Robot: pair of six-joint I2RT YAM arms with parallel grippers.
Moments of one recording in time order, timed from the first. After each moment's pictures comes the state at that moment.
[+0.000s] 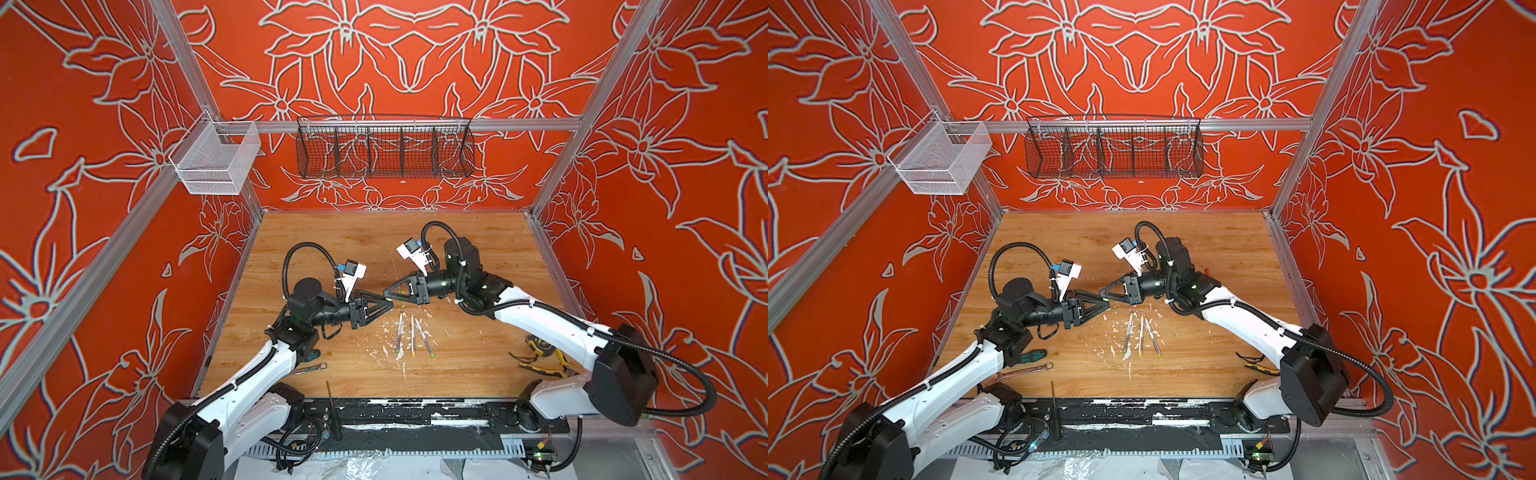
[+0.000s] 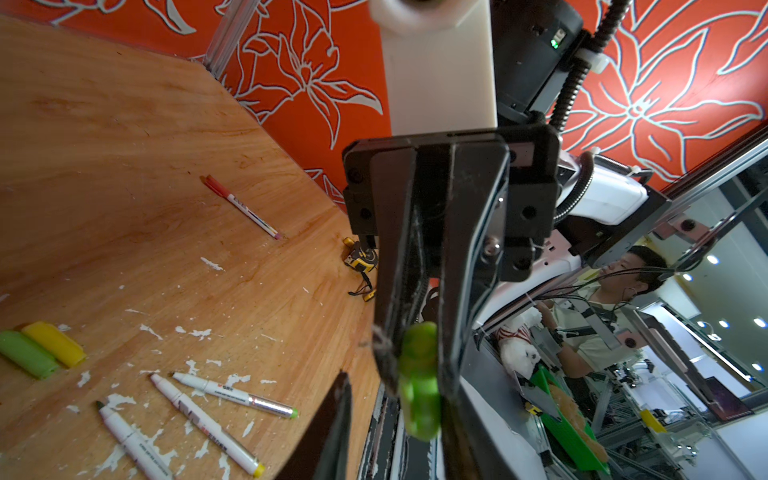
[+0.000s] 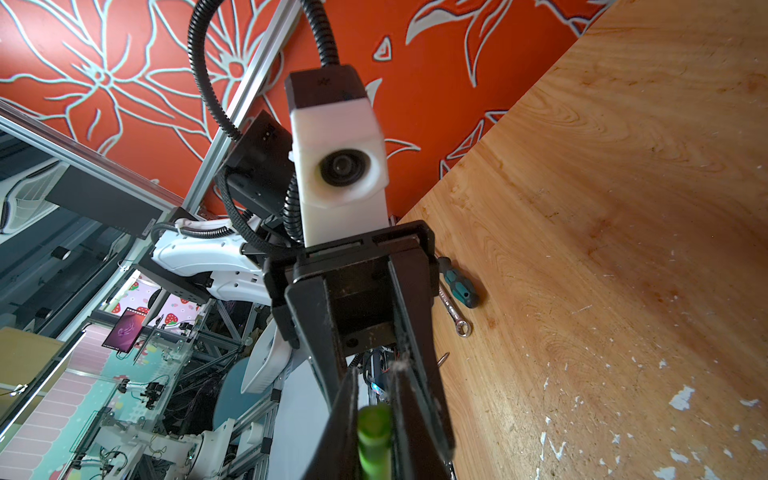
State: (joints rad) left arm -0.37 0.96 0.48 0.41 0.95 -0.66; right arm 0.69 1.40 1.03 0.08 -0.96 0.61
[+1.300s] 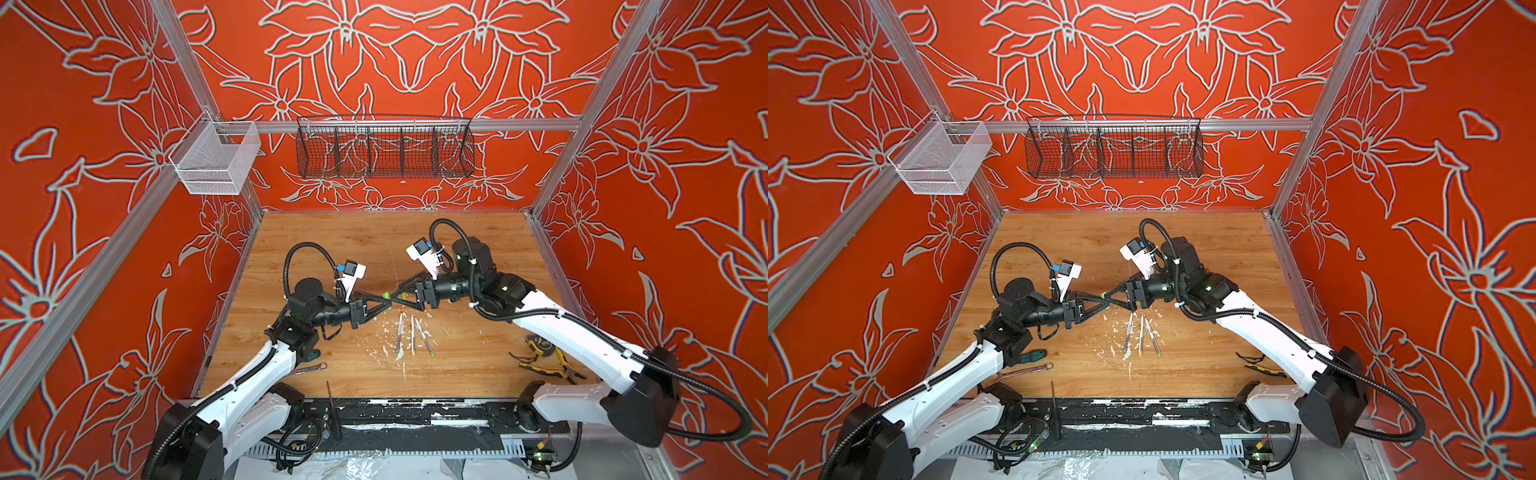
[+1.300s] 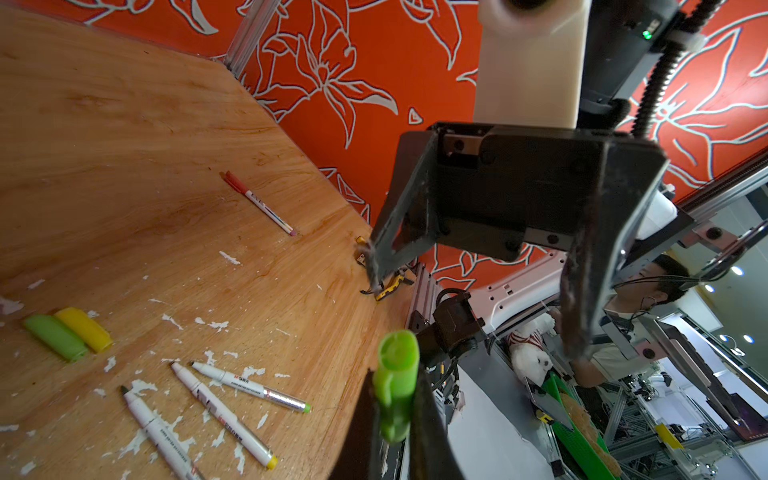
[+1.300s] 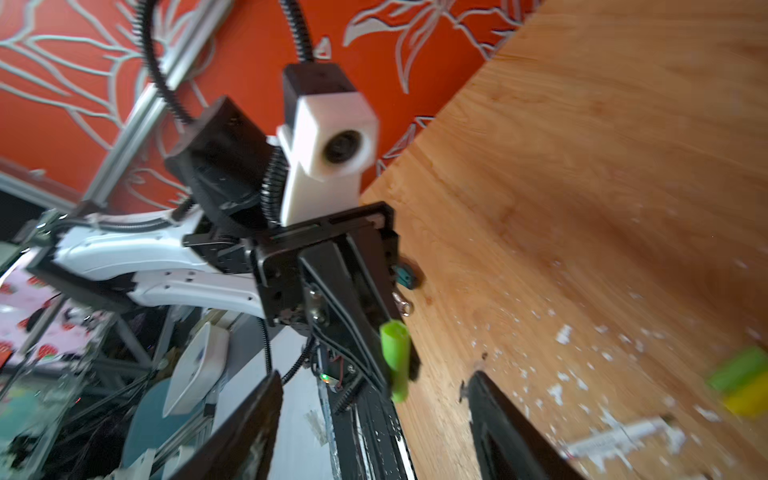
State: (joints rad) left arm -0.37 0.96 0.48 0.35 0.90 -0.64; right arm 0.70 1.27 1.10 -0.35 -0.64 0.39
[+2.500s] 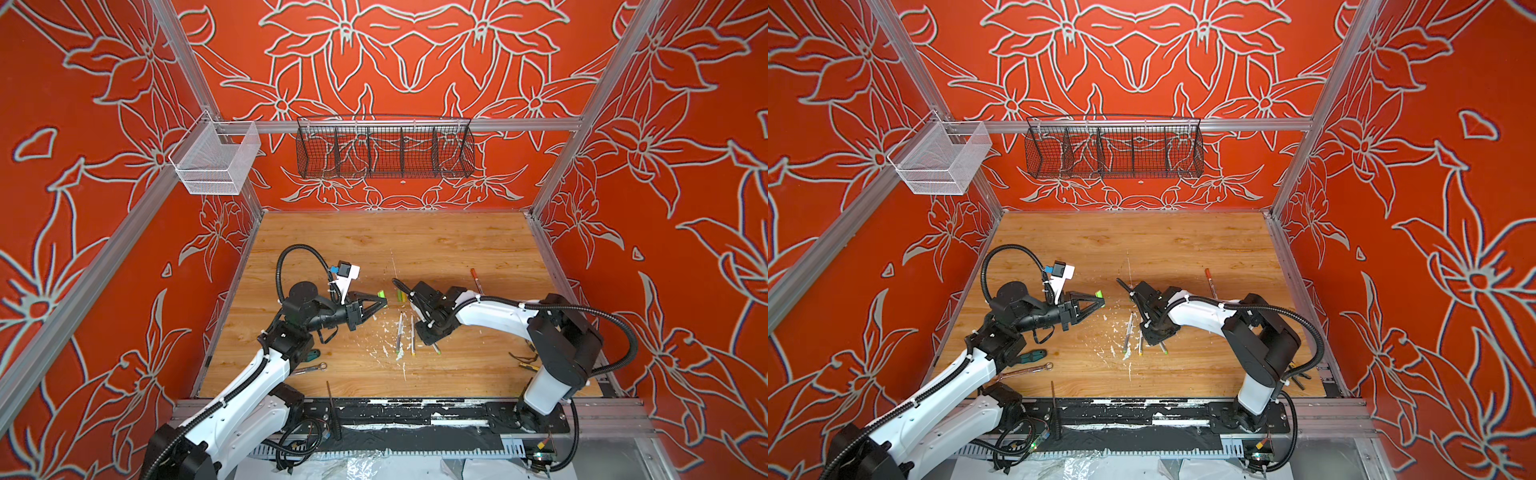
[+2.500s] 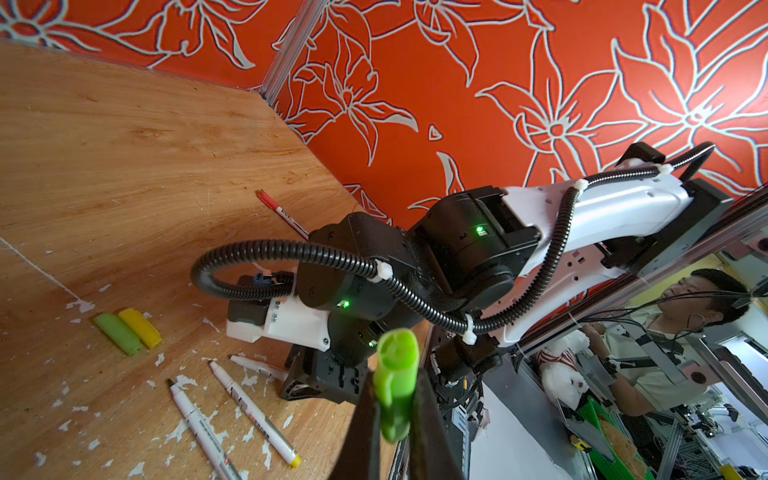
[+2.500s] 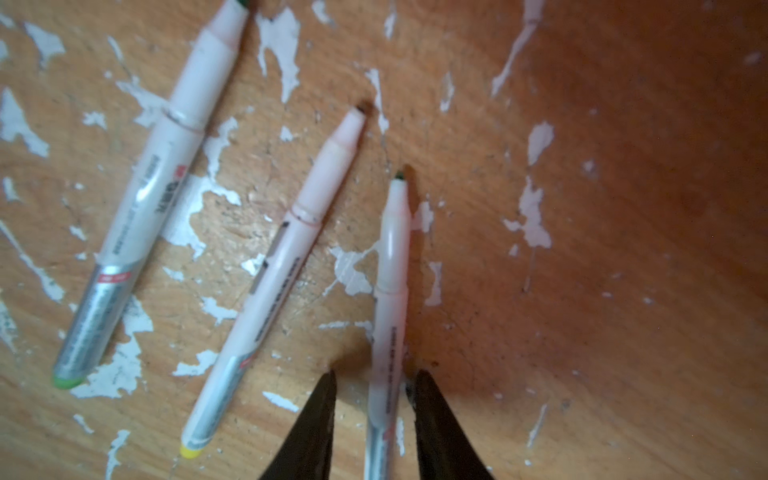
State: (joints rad) left arm -0.37 0.86 0.48 0.25 0.82 -0.59; right arm 0.82 1.71 1.02 -0.71 0.00 0.34
